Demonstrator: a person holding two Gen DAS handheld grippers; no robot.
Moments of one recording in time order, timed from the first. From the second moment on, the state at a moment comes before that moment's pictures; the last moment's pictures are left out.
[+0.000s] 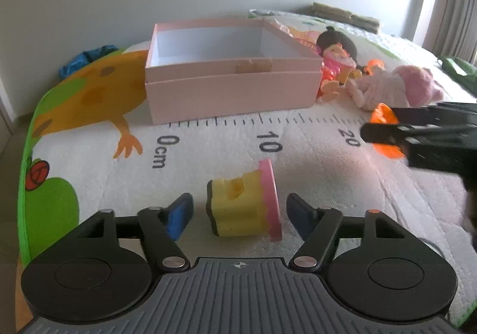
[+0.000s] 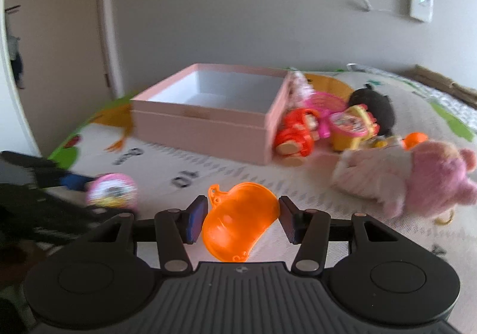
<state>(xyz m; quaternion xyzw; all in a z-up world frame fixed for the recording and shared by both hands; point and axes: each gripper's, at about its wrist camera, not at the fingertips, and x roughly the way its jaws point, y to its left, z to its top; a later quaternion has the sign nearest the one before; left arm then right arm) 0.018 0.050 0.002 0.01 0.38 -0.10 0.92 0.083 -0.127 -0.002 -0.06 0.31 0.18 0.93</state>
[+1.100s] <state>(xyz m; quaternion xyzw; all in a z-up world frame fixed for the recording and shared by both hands) 0.030 0.067 0.053 0.02 0.31 -0.10 0.94 0.105 -0.092 0.026 -0.10 0.24 0.21 0.94</state>
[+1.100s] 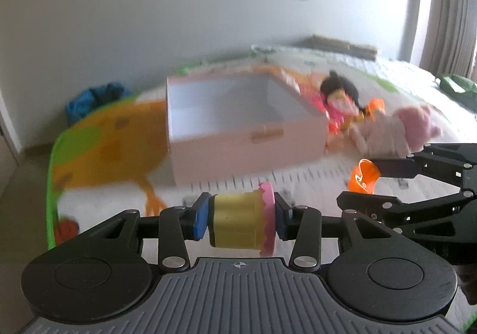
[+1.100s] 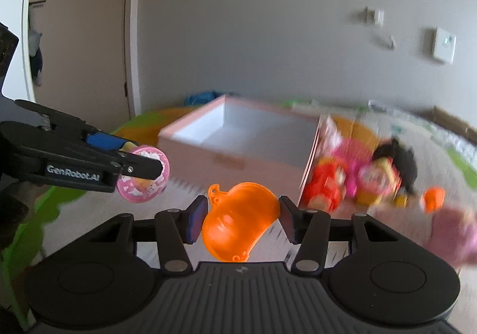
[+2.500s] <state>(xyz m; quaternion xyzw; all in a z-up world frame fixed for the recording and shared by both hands) 0.063 0.044 0.035 0.02 0.32 -0.16 0.93 0.230 -0.176 -0.006 0.04 0.28 0.13 0.95</state>
